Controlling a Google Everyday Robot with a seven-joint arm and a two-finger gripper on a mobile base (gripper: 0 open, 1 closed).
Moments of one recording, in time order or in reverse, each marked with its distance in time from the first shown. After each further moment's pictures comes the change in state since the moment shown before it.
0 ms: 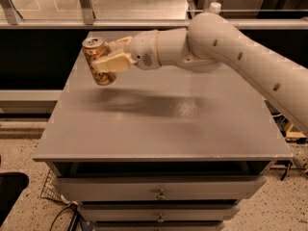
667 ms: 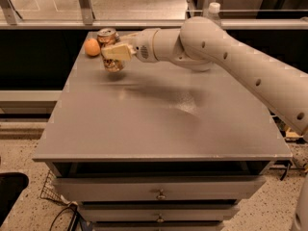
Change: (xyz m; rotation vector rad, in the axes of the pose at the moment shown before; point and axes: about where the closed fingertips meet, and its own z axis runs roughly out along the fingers) arm 0.022 -0.087 0.014 0.238 0.012 0.130
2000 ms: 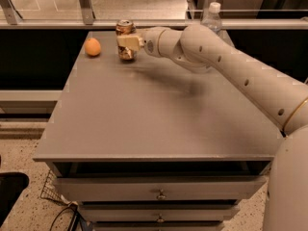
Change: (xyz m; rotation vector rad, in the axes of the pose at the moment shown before) arm 0.009 -0.103 0.007 0.246 -0.091 0.077
